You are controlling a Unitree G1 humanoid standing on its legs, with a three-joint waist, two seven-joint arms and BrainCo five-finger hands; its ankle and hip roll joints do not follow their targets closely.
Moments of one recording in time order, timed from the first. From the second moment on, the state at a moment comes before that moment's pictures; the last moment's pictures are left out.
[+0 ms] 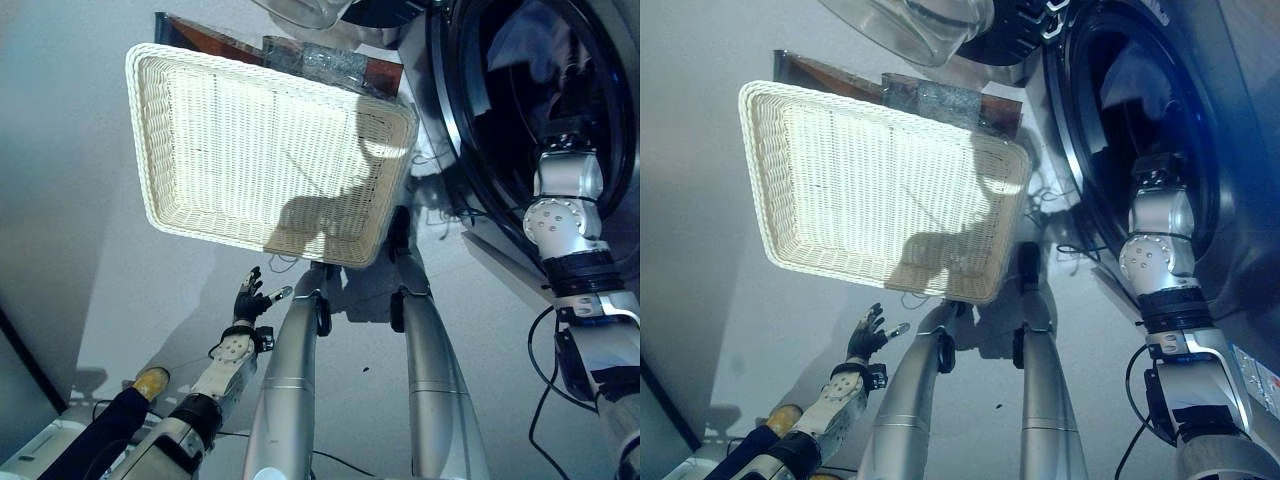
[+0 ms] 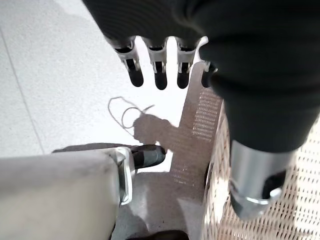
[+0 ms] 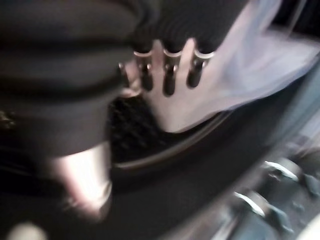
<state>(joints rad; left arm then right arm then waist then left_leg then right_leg) -0.33 0.35 -0.49 0.68 -0.60 -0.23 0.34 -0.87 -0.62 0.04 0.32 1.10 -0.47 -0.23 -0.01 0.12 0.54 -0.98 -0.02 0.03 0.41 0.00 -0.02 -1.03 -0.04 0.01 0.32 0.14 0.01</state>
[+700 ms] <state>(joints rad) -0.32 0.35 -0.53 0.74 -0.60 -0.20 0.32 -0.98 -0.48 -0.05 0.53 1.70 -0.85 -0.60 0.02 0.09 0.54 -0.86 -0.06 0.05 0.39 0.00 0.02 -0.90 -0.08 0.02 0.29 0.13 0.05</state>
